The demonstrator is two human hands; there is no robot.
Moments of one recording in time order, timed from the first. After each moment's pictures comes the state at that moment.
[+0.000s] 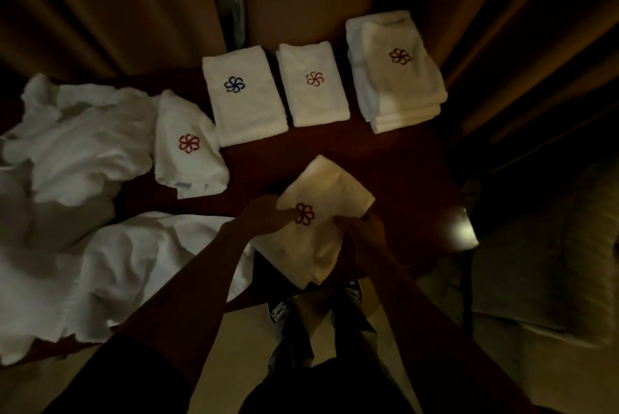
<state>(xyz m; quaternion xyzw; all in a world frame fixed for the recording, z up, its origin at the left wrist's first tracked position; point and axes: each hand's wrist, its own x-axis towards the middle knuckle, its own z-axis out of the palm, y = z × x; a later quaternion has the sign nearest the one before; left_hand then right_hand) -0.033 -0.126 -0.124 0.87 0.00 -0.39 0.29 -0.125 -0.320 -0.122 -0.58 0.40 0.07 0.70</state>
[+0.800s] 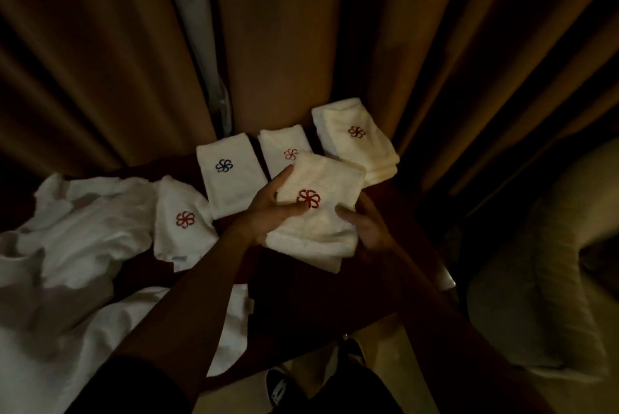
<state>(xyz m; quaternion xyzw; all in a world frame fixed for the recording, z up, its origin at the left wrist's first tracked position) 0.023 -0.169 -0.004 0.72 -0.06 -0.25 0.64 -0.071 -0.360 -0.008 -0.53 0.16 0.03 0.83</state>
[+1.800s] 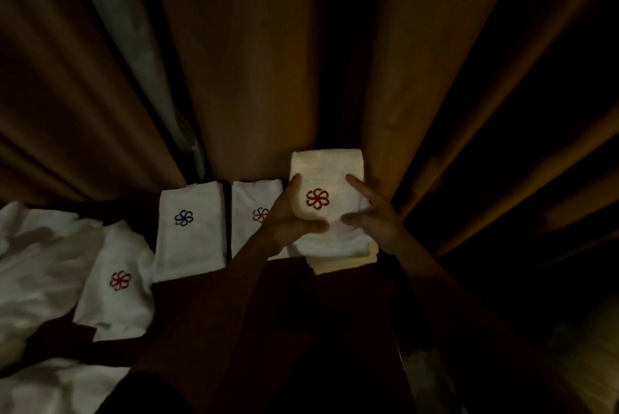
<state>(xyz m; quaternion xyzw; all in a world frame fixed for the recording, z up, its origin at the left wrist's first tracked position) 0.160 -0.348 0.011 0.77 -0.01 -0.20 0.61 0.138 -0.552 0.019 -0.69 0.07 0.10 0.71</state>
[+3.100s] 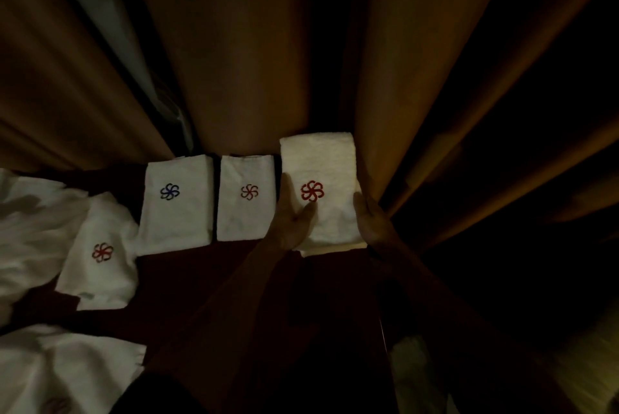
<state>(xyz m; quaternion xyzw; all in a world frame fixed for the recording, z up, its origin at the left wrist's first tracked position) 0.131 -0.398 -0.028 0.82 0.08 -0.14 0.55 0.131 -0.575 -0.045 -0.81 0.23 0.14 0.53</state>
